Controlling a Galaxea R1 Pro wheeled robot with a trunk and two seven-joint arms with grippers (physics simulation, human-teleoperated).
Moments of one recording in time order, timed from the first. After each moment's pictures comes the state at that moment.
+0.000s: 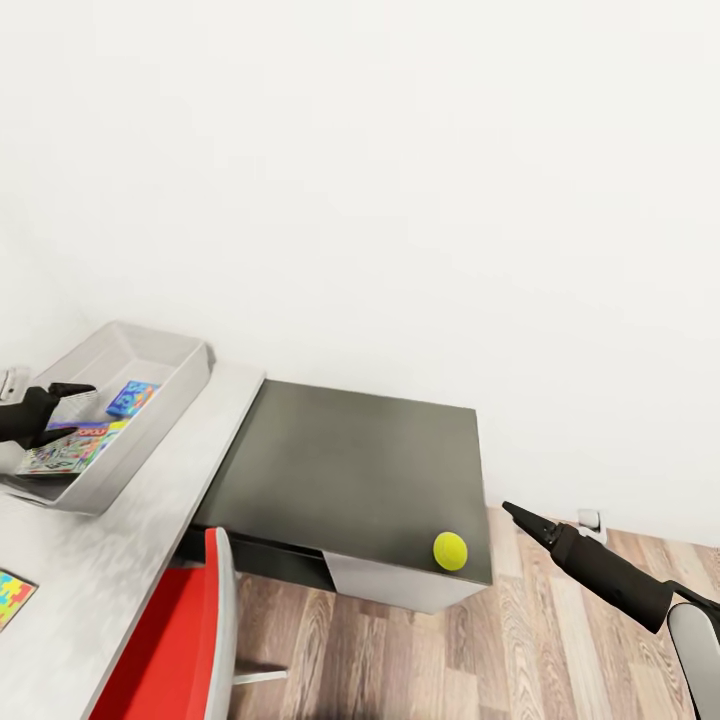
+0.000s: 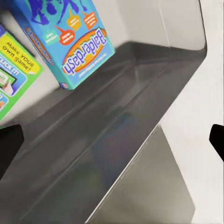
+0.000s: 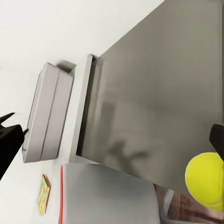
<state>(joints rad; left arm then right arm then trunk) -1.16 0.66 0.43 -0.43 0.56 1.04 -0.41 -0.19 -0.14 -0.43 -1.56 -0.64 0.92 0.79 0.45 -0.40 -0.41</state>
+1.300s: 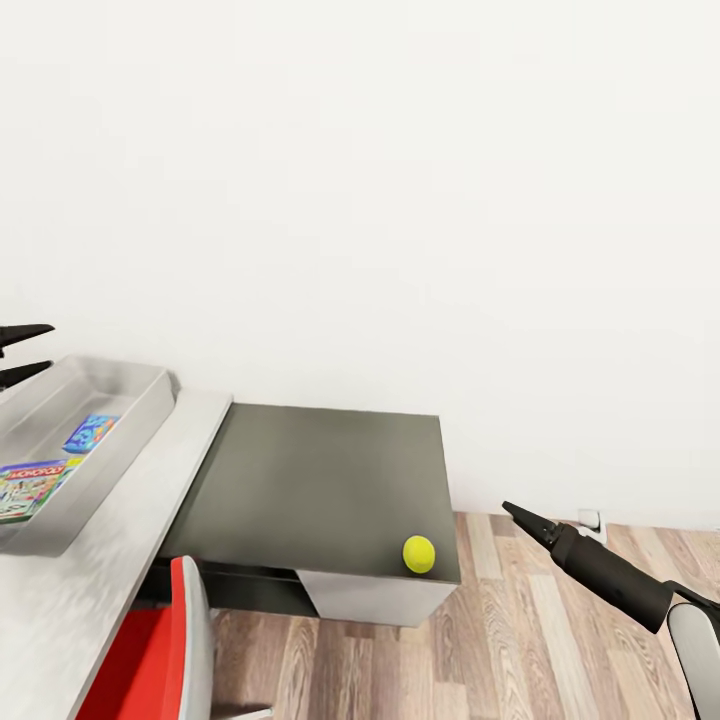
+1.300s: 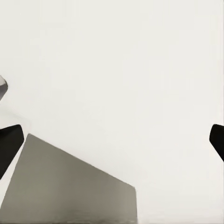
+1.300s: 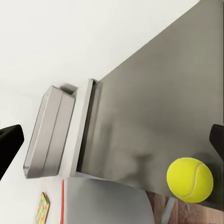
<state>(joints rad) -1.15 0.74 0.34 -0.64 0.56 1.04 -0.86 -0.19 -0.14 -0.43 -1.56 -0.64 0.92 0.79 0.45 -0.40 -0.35</state>
